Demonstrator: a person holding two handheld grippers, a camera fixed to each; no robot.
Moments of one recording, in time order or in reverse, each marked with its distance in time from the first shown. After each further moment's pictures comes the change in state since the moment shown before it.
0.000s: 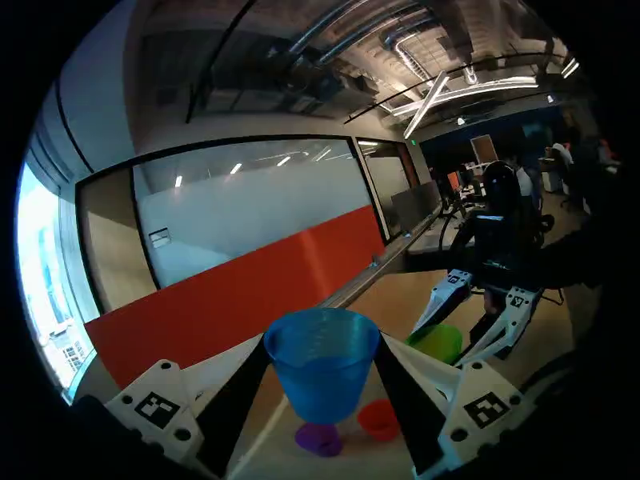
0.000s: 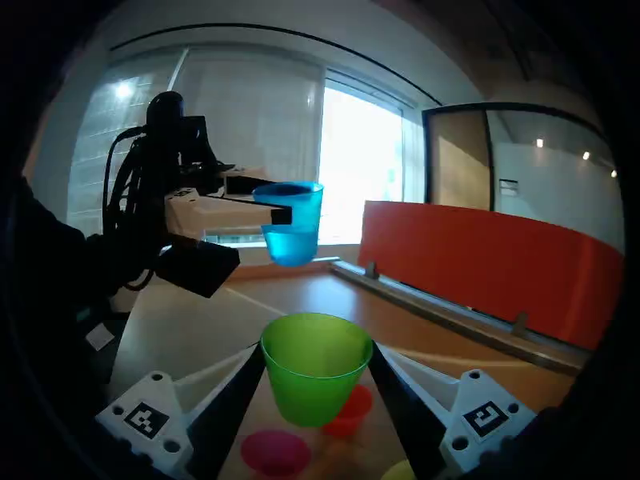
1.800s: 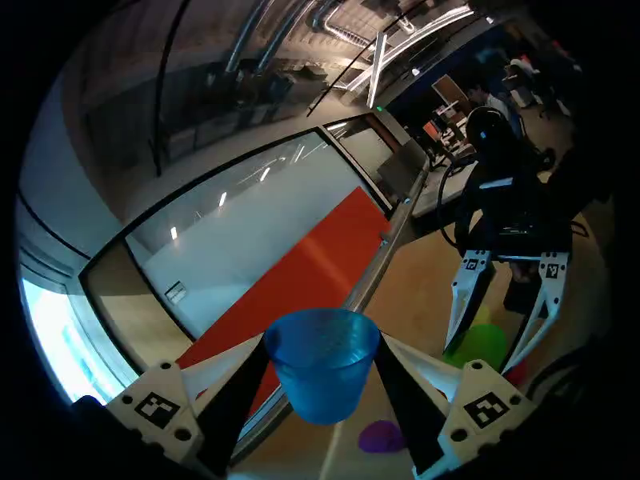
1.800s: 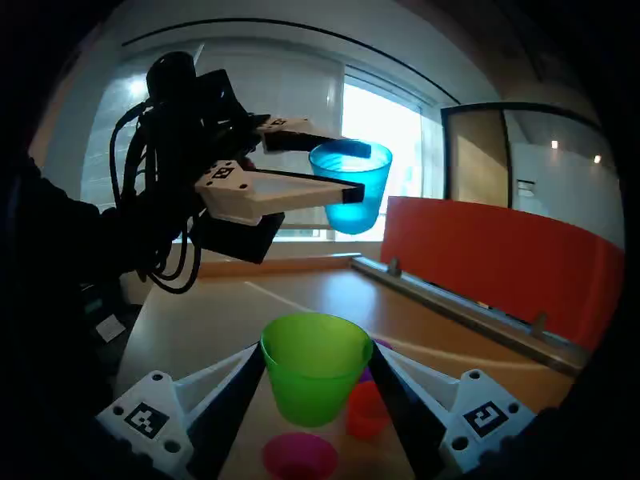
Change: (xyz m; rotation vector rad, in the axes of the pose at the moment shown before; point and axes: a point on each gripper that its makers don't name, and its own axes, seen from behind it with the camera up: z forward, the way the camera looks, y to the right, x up) left arm 0.022 0.003 0.016 0.031 -0.021 0.370; right arm -0.014 -0.029 0.012 0.075 -0.014 -0.026
